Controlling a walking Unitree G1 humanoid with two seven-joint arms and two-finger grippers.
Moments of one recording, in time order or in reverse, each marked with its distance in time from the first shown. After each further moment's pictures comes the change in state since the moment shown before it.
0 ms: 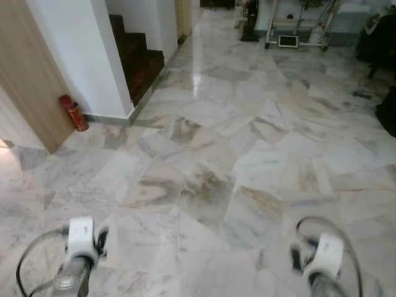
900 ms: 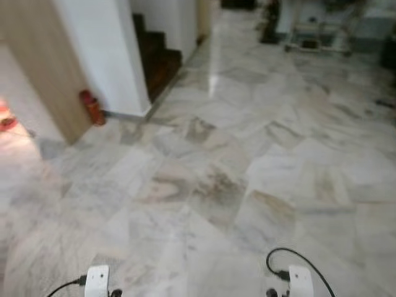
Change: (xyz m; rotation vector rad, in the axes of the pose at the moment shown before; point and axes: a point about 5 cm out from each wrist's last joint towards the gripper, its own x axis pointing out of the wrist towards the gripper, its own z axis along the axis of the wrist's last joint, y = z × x) left arm -0.018 -0.018 -0.064 -0.086 0.279 0.024; right arm -0.002 0.012 -0.027 -0.073 0.140 0.063
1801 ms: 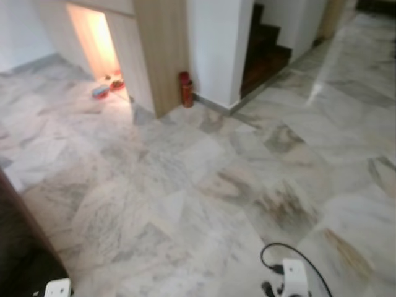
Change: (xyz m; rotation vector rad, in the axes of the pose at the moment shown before) left arm -0.011 0.058 -0.006 -0.016 0.024 0.075; right arm 0.001 0.007 0.004 -0.045 -0.018 0.030
